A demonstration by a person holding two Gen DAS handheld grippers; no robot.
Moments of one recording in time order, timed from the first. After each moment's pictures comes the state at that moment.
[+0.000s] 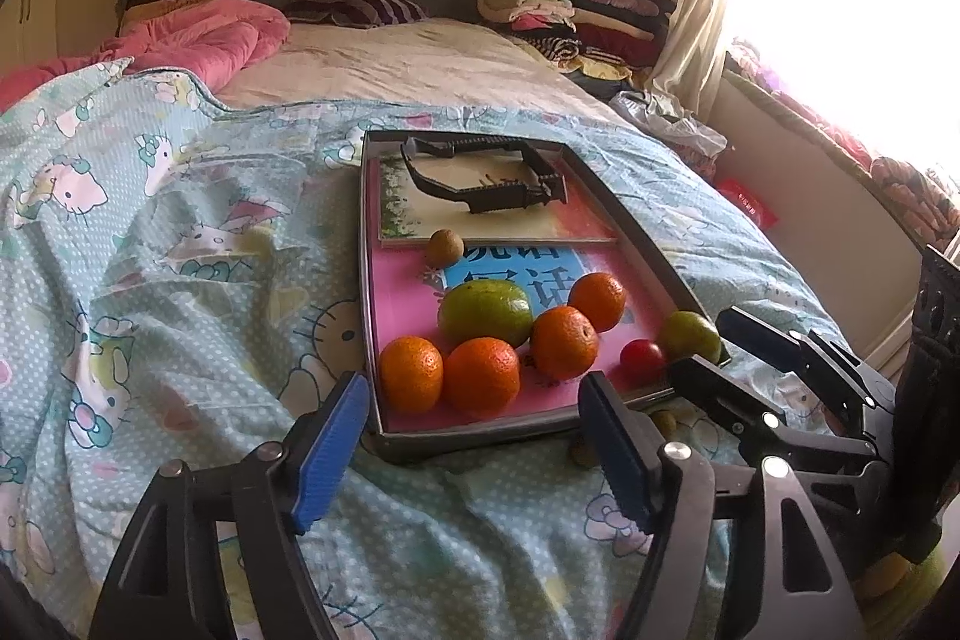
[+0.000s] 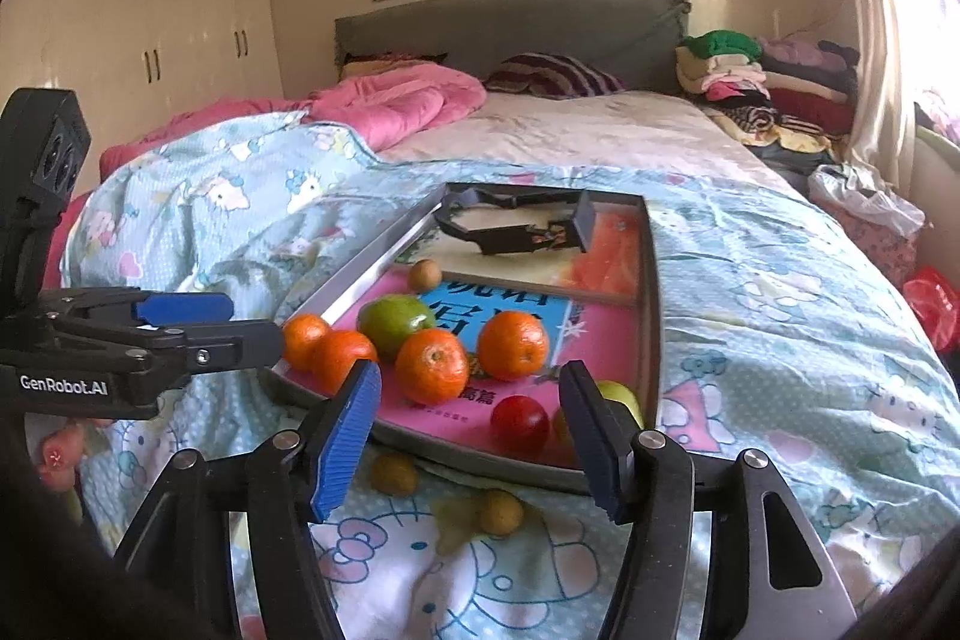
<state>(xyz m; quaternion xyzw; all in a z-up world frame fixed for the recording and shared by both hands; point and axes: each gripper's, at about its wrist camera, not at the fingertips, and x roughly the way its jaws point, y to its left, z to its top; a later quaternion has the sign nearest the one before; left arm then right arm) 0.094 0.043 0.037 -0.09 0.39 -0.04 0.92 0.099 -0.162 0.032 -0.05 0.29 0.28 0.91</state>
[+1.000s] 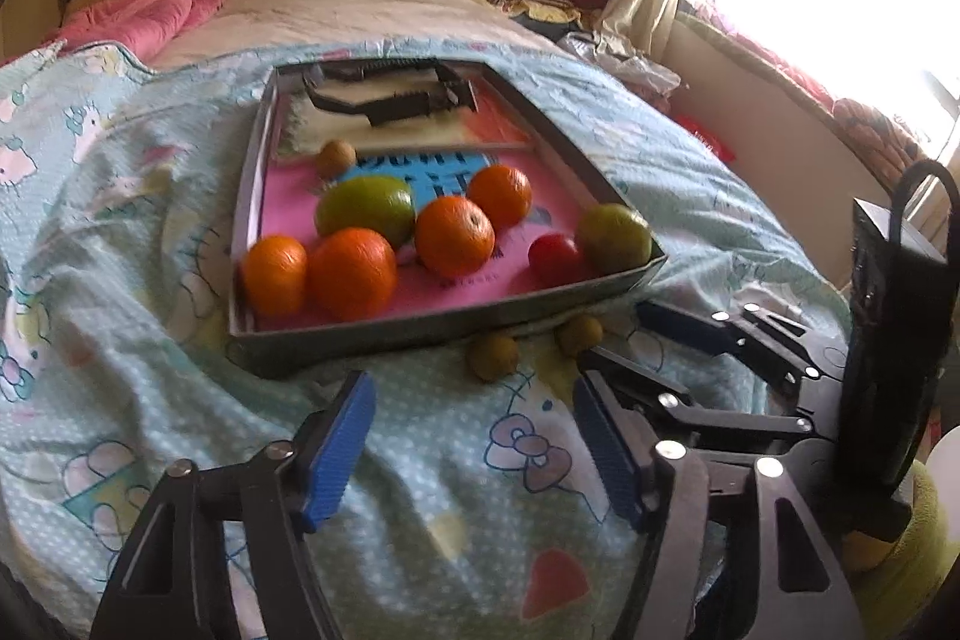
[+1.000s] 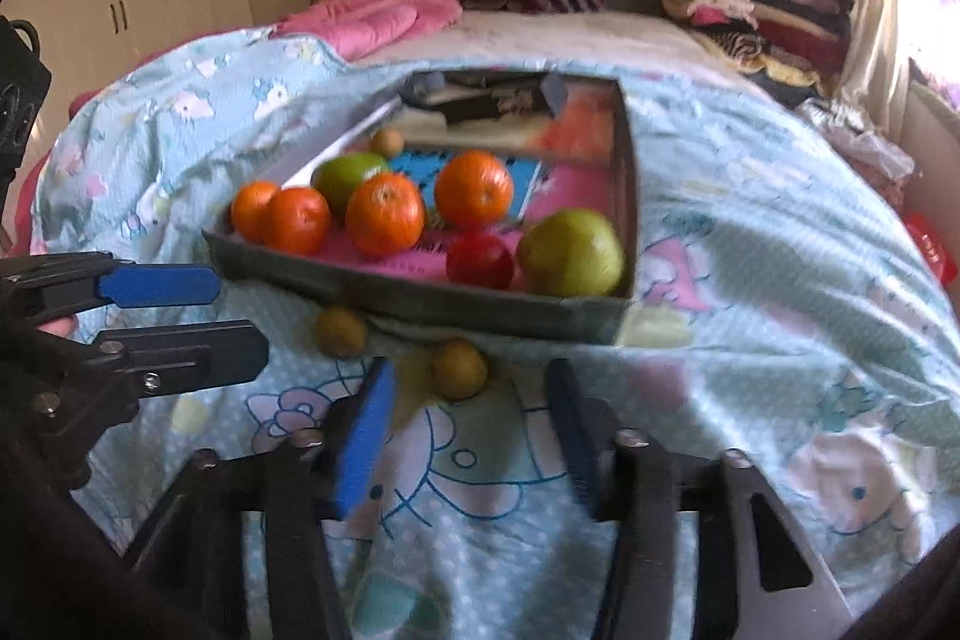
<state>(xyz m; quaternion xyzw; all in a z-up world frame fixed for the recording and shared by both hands) 0.084 -0.008 0.003 -0.07 0.45 -0.10 0.89 0.097 -0.169 -0.022 -0.08 0.39 0.25 0.88</state>
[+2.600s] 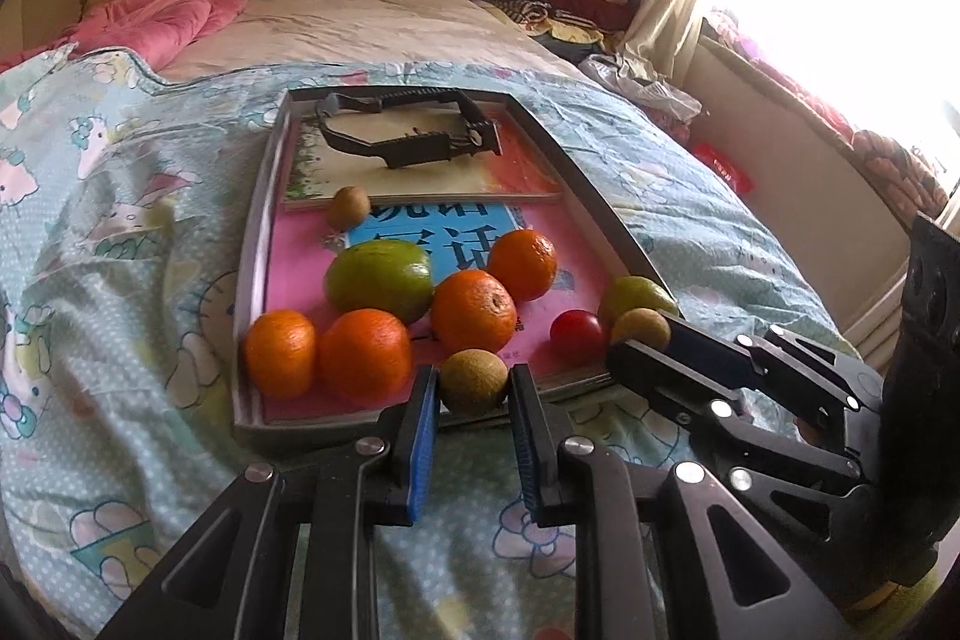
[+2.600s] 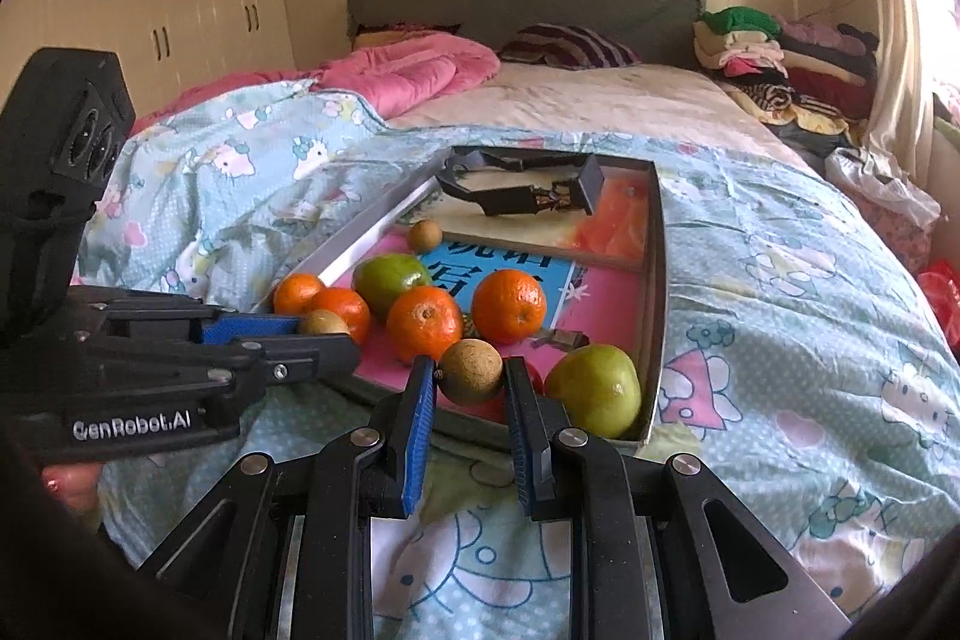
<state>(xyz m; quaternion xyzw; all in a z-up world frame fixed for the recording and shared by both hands) 0.121 -0.004 0.011 -0.09 0.43 -0.08 0.89 0.110 -0.161 0.015 -0.07 0.33 0.30 0.89</state>
